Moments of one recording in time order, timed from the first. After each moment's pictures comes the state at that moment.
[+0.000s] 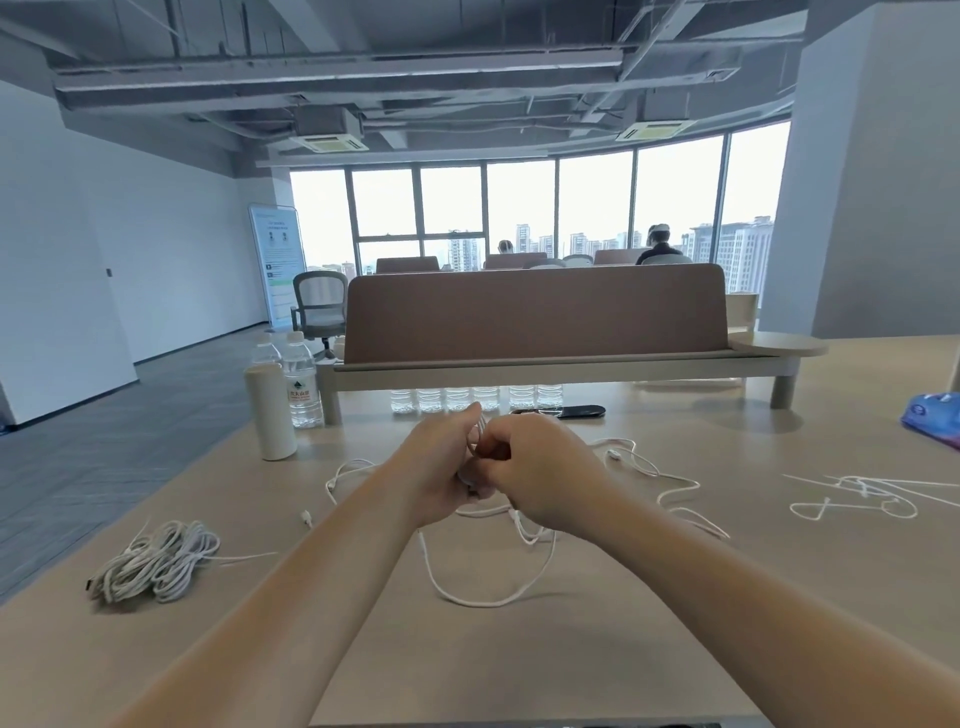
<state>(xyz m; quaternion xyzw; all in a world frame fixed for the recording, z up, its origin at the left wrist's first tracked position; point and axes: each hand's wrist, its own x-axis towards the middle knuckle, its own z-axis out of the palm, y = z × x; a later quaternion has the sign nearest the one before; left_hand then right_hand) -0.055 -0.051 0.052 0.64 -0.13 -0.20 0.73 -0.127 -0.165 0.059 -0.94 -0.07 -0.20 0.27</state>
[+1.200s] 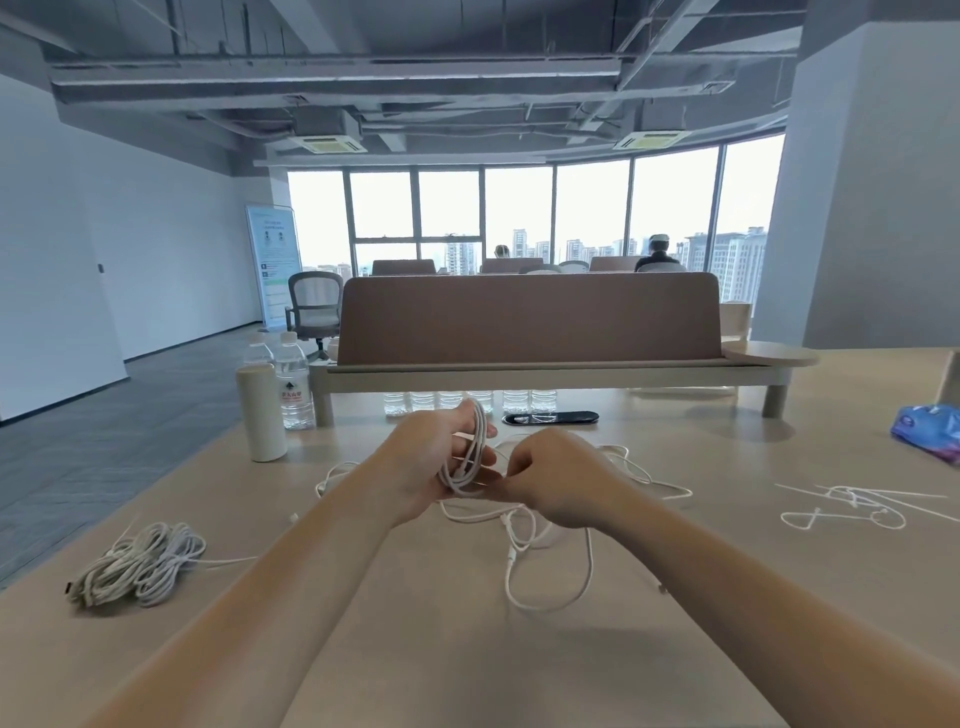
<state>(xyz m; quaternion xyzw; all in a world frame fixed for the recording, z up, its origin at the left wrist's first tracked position) -0.061 -0.042 0.065 0.69 -0.15 -0.18 0.68 -0.121 -0.190 0.056 -0.96 0.04 -0.10 0.26</state>
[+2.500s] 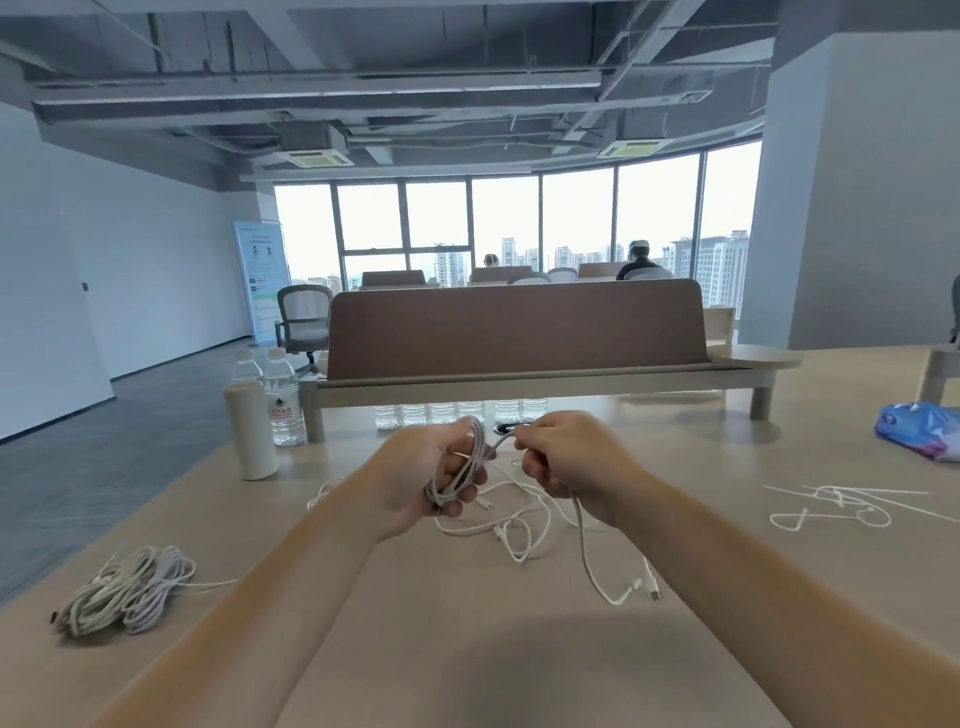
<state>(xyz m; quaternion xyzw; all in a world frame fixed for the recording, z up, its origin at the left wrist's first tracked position) -0.057 -0.039 0.066 0.71 -0.19 -0.24 0.64 -0.115 -0.211 0.065 -0.77 0.08 -0.12 0.62</state>
